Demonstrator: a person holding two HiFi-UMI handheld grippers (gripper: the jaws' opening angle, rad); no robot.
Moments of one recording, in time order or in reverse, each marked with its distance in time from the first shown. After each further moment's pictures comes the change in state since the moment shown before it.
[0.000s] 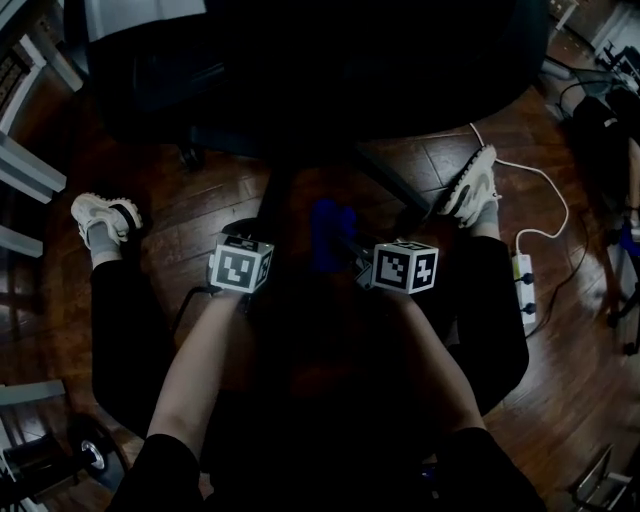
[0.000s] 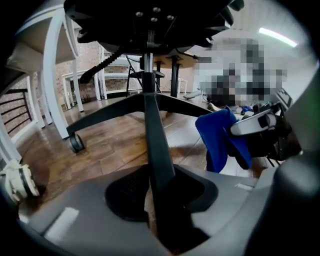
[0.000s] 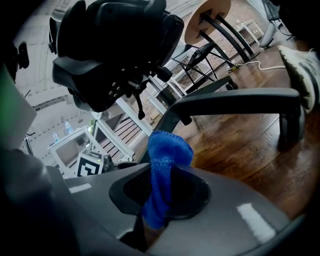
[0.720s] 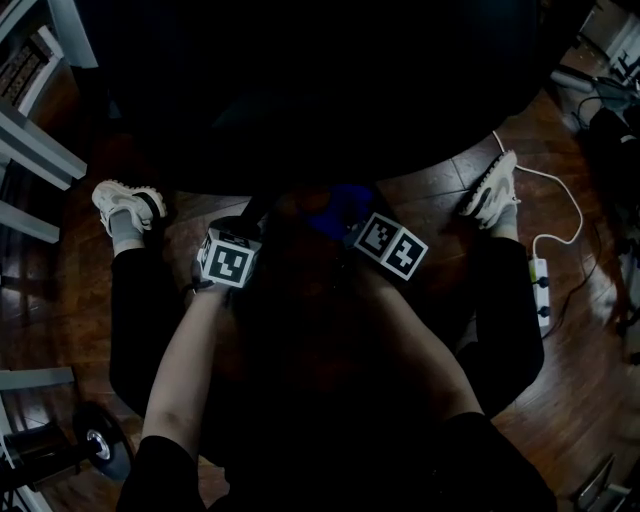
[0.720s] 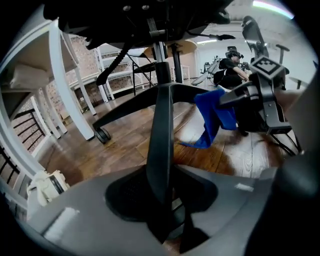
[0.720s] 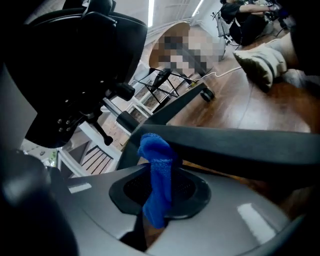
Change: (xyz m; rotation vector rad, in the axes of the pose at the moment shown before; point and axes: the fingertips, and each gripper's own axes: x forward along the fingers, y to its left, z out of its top) left arm -0.044 0.089 -0.025 0.172 0.070 0.181; right arm 0.048 -0.025 0.023 0.290 -0.302 -0.329
